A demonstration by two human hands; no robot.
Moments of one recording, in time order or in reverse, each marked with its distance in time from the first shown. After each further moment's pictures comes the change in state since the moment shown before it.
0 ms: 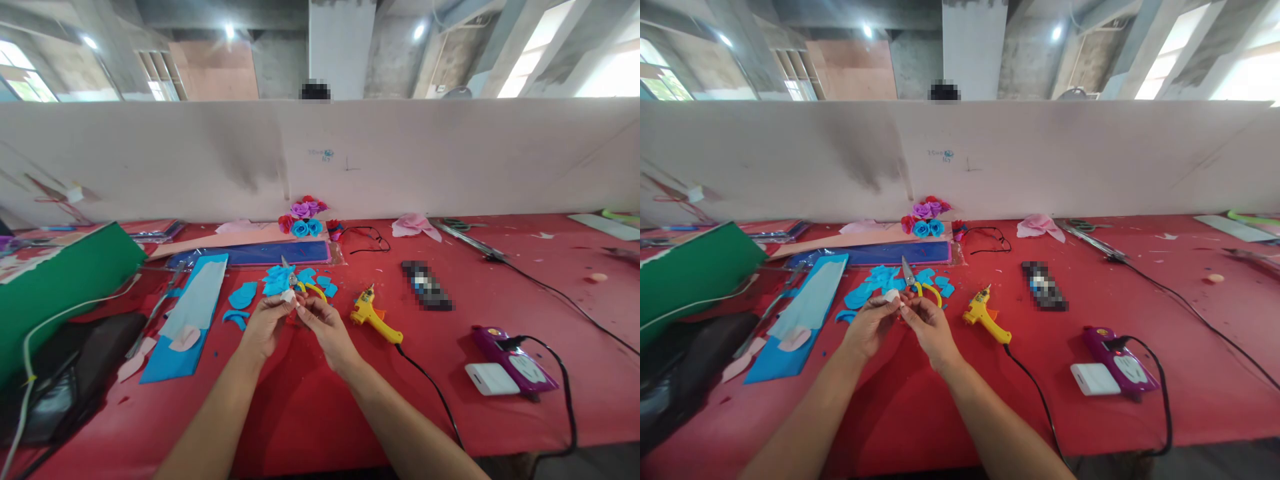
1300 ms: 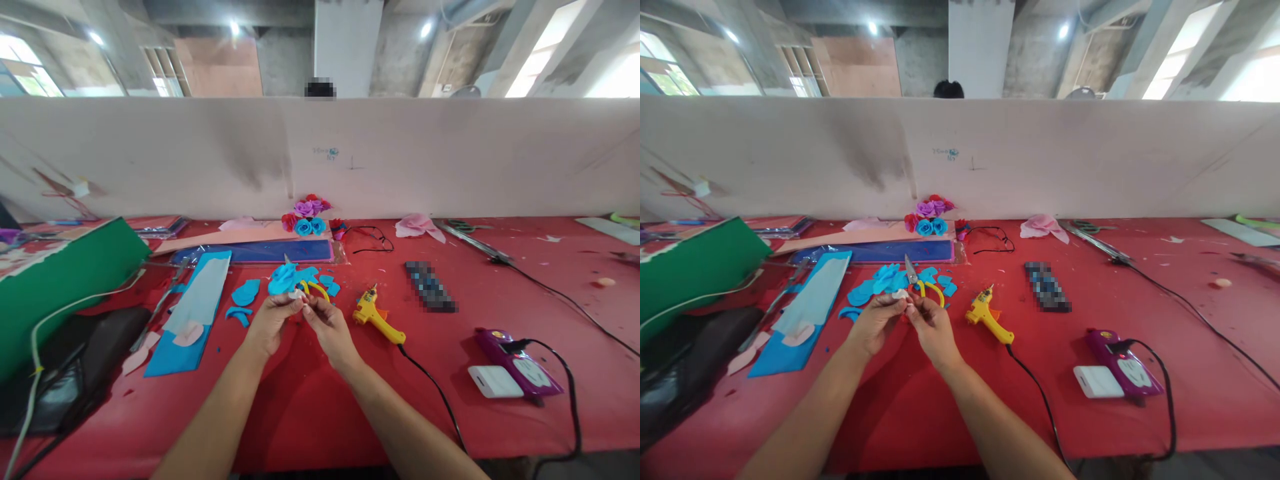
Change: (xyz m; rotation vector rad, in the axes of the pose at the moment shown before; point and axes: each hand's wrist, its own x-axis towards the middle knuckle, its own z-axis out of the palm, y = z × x) left_hand 0.000 -0.001 -0.001 -0.007 0.001 -0.056; right_hand -0.001 0.007 -0.003 -0.156 0.010 -0.093
